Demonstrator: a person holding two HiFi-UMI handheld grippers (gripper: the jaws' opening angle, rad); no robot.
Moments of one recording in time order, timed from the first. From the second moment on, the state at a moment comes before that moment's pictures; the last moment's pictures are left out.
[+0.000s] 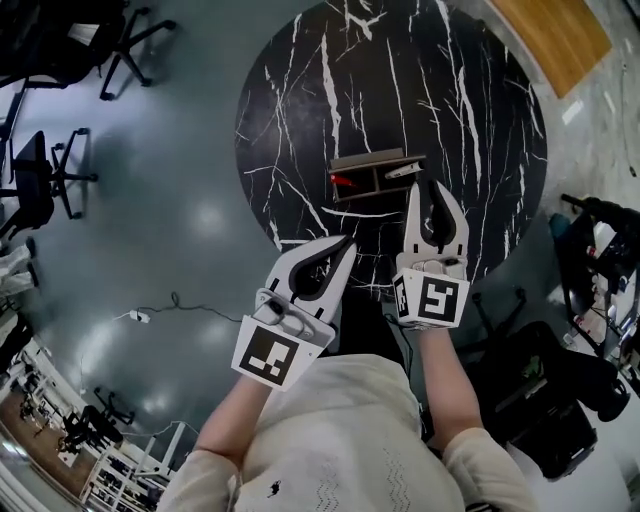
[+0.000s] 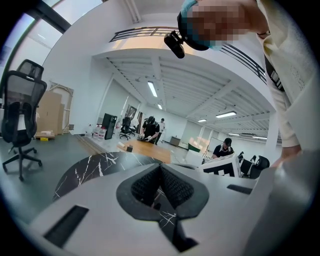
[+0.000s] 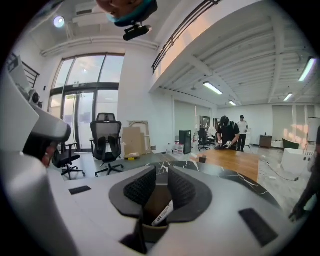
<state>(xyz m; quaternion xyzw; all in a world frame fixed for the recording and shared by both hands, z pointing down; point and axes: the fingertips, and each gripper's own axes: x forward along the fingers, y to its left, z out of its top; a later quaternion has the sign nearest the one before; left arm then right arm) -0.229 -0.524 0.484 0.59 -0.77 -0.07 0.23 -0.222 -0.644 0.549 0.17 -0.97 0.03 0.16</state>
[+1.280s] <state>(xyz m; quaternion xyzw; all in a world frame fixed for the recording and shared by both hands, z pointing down) -0.168 -0.473 0.377 0.66 -0.74 -0.07 0.12 -0.114 -0.518 0.368 0.13 -0.99 0.05 0.08</state>
